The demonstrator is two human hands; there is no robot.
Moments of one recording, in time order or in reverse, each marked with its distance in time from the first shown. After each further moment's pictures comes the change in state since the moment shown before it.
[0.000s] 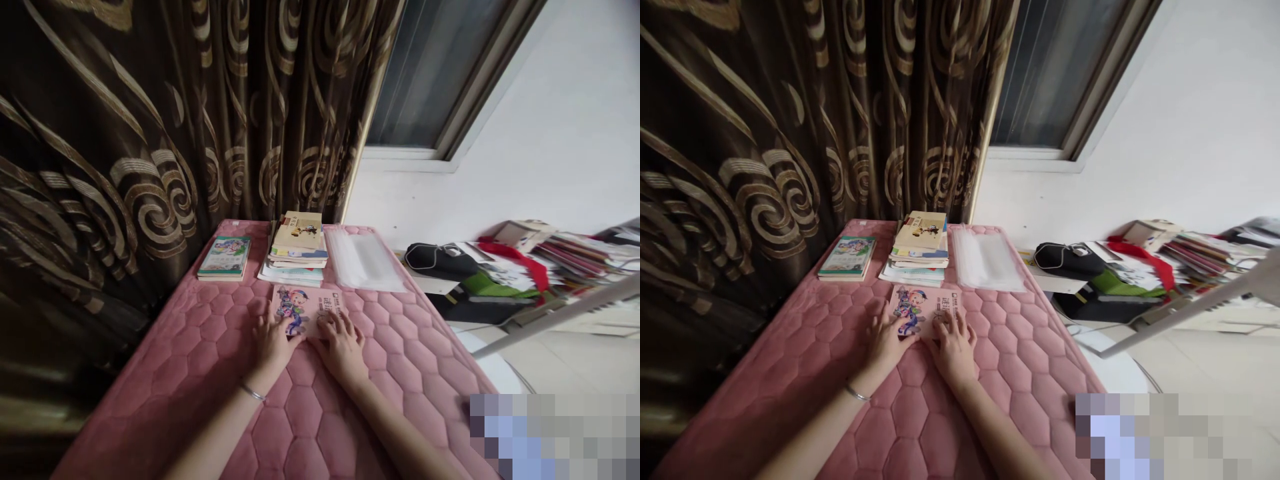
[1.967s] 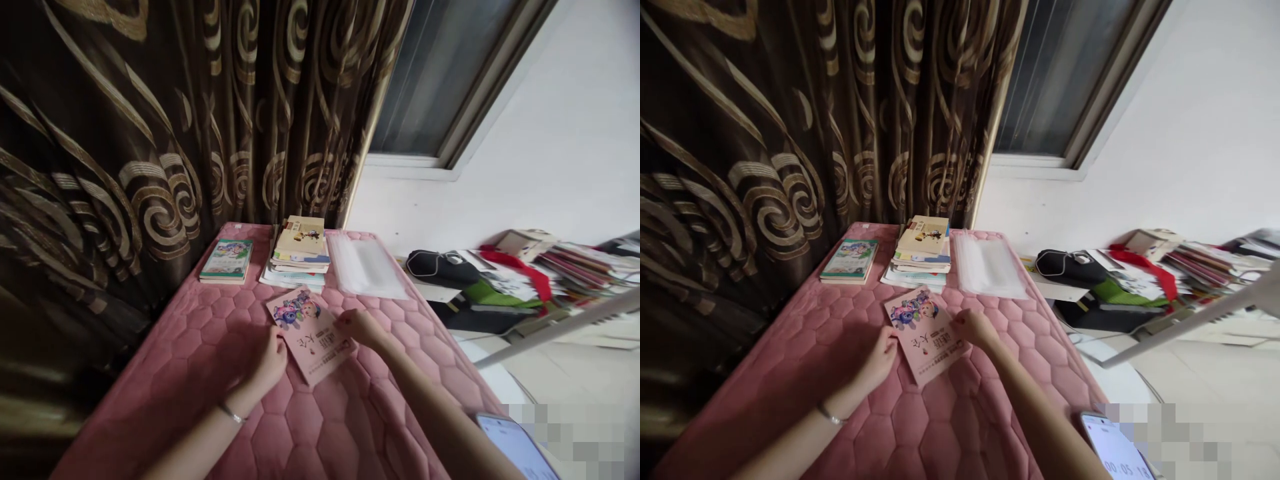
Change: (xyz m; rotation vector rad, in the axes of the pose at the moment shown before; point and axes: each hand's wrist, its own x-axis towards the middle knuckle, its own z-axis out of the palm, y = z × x) left_hand -0.011 -0.038 0.014 -0.588 -0.124 -0.054; right_hand 0.075 0.064 -0.020 0.205 -0.334 0.031
